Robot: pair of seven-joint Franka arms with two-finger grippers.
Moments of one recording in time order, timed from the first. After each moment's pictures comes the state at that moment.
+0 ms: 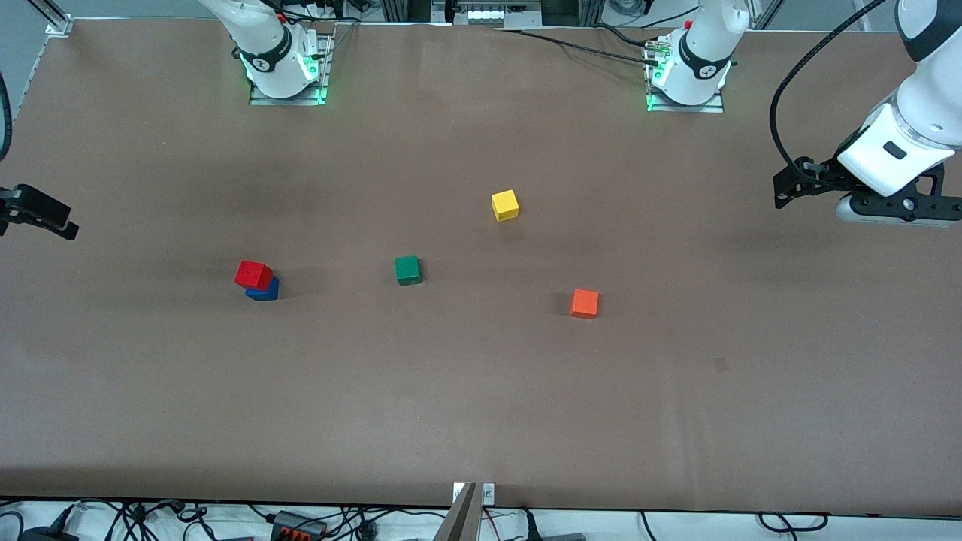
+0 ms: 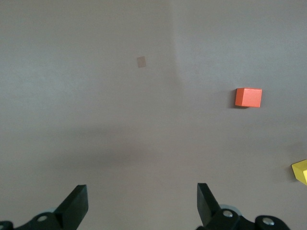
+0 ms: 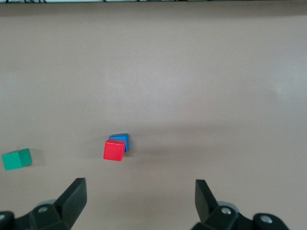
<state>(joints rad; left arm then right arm) -0.02 -0.01 -0.07 -1.70 0.03 1.68 -0.03 -0.02 0.18 -0.05 -1.39 -0.01 1.63 -0.04</state>
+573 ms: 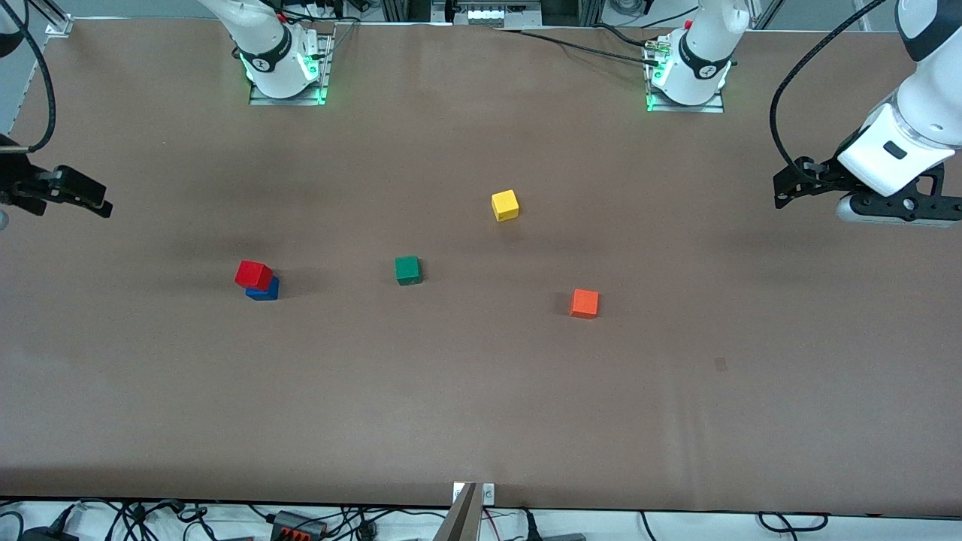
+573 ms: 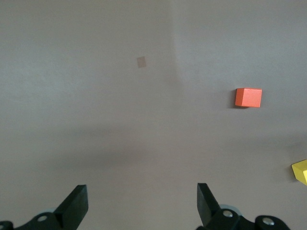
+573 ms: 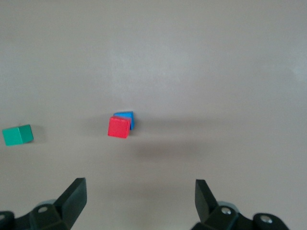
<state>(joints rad) -0.02 -0.01 -0.07 -1.70 0.03 1.68 -0.03 -0.02 0.05 -0.03 -1.60 -0.01 1.65 -0.04</state>
